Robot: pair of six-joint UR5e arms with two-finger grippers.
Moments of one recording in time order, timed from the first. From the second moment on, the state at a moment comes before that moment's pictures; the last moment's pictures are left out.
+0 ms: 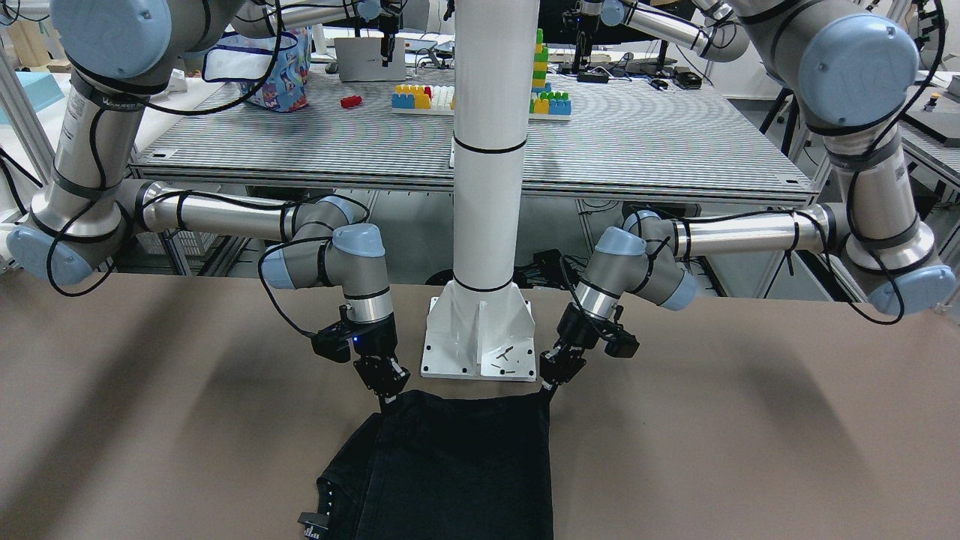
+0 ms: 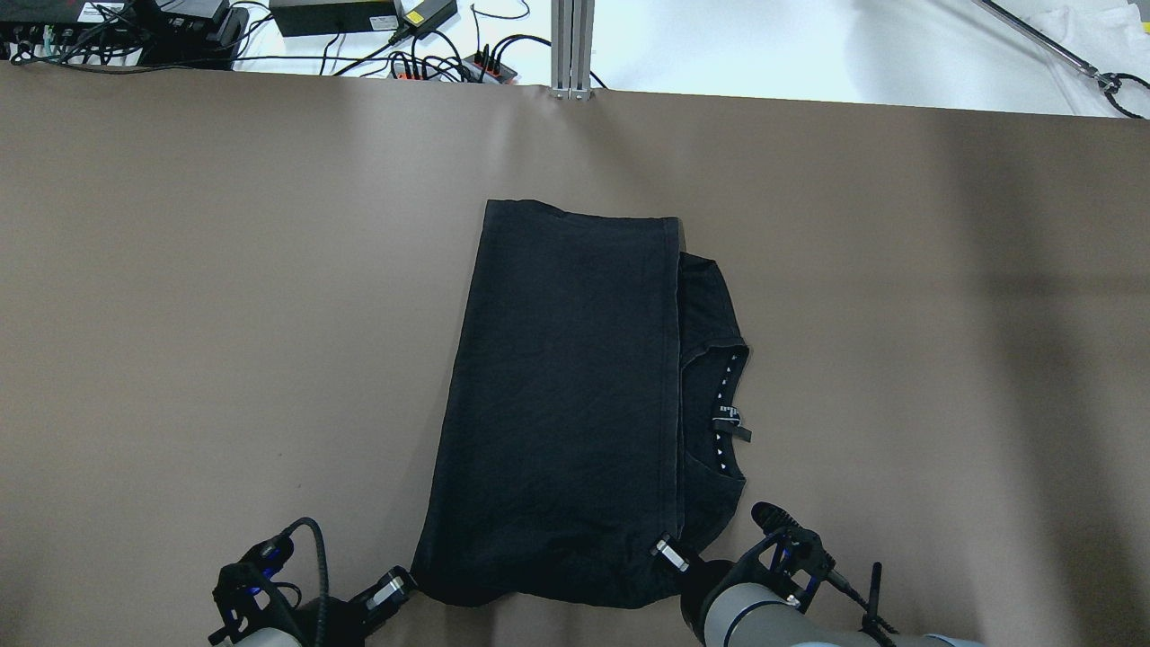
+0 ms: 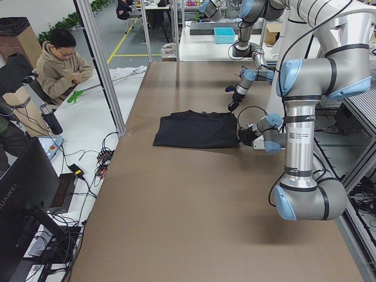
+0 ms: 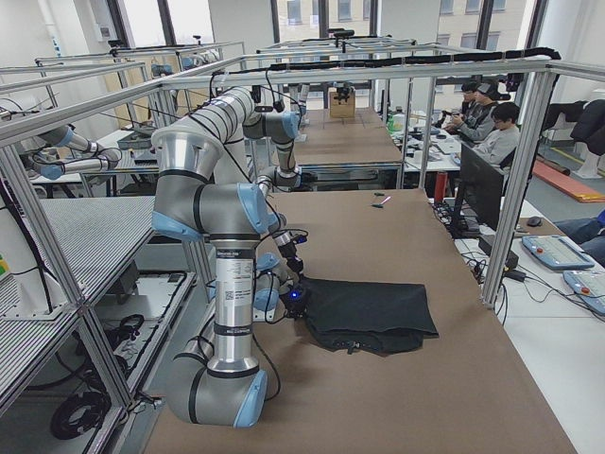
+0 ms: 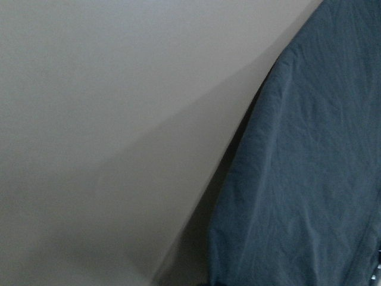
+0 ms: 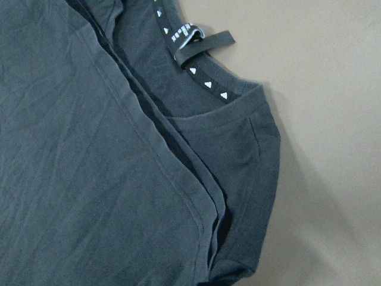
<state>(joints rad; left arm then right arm) 0.01 -1.69 -2.09 -2.15 -1.05 -2.20 0.11 -1.37 2.12 -1.34 1.25 2.18</state>
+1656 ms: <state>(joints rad) -0.82 -2.45 -1.02 -2.42 -1.73 -1.98 0.88 -0.83 1.25 -1.07 1.90 1.62</state>
